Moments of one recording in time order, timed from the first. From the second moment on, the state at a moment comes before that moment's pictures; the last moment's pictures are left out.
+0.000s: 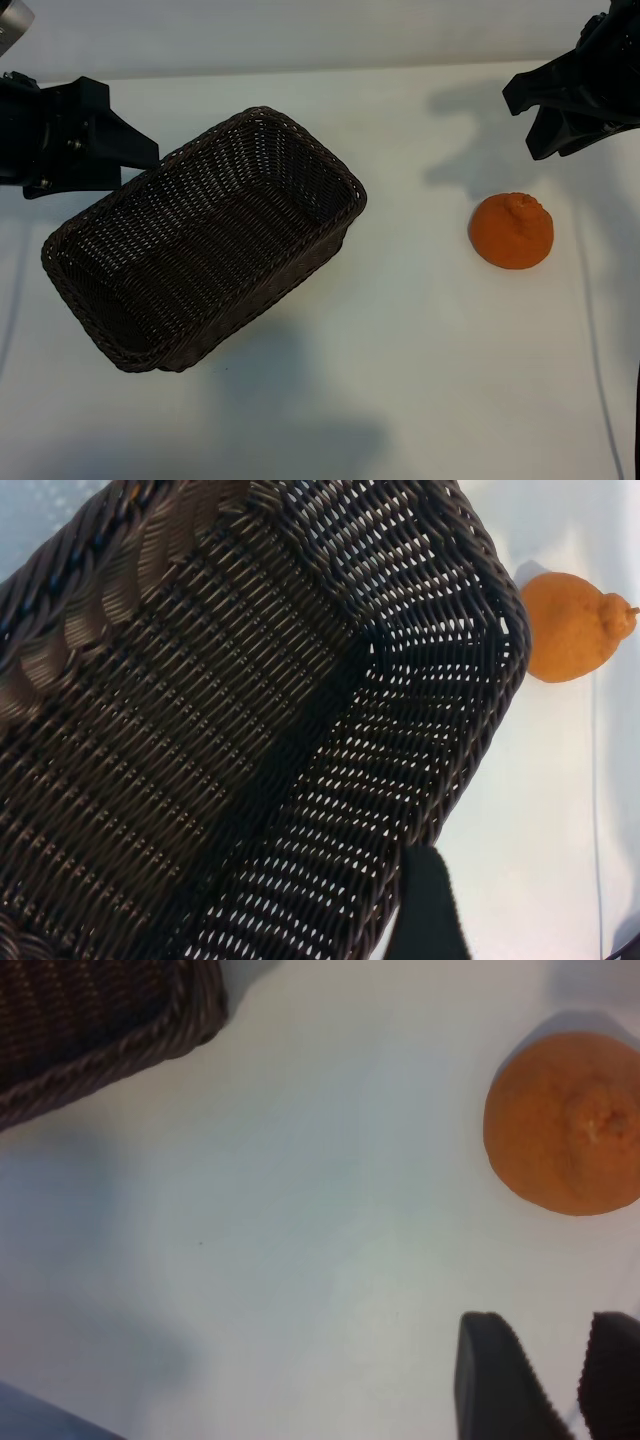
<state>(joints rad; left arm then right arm) 0.04 1.40 -1.05 -0.76 0.97 0.29 0.13 1.57 -1.42 0.26 1.22 -0.06</state>
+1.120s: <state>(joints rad) 0.04 1.40 -1.12 -0.62 1.04 0.24 0.13 1.57 -1.42 0.26 1.22 -0.06</state>
